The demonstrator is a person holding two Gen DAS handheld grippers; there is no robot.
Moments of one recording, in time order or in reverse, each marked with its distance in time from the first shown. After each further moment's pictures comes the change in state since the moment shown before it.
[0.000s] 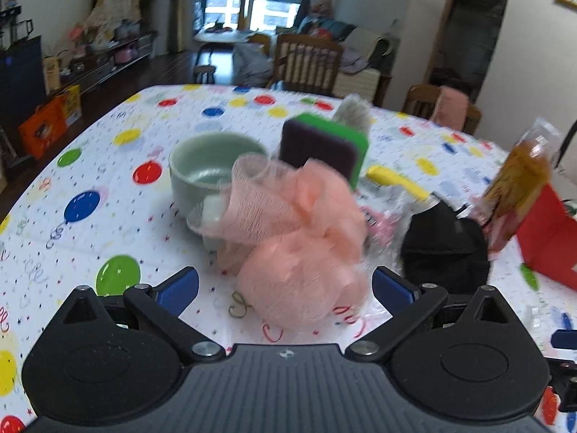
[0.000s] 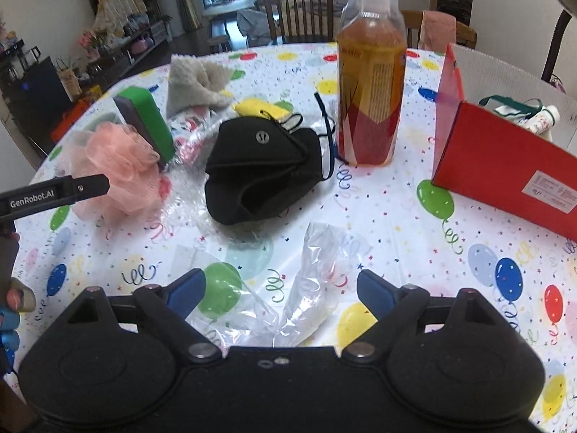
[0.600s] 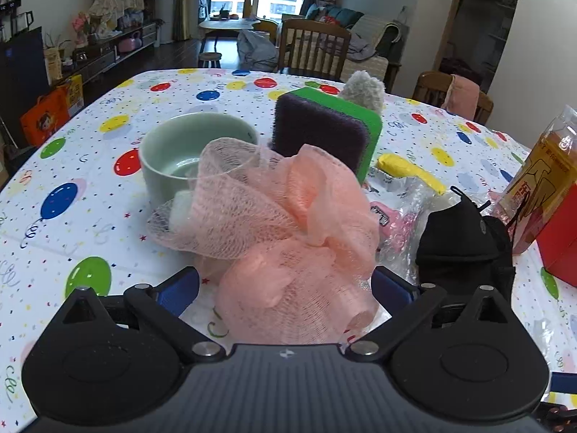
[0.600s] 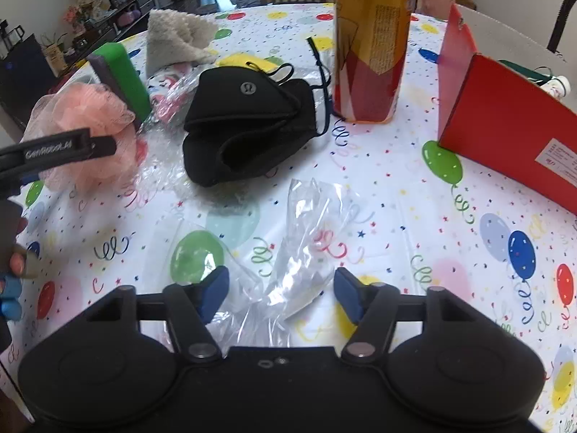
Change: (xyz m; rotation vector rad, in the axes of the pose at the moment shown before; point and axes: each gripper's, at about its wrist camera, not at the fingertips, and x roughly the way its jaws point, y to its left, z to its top) left arm 0.038 -0.009 0.007 -0.015 0.036 -0.001; right arm 0.027 -0.003 -0.009 0.001 0.111 -0.026
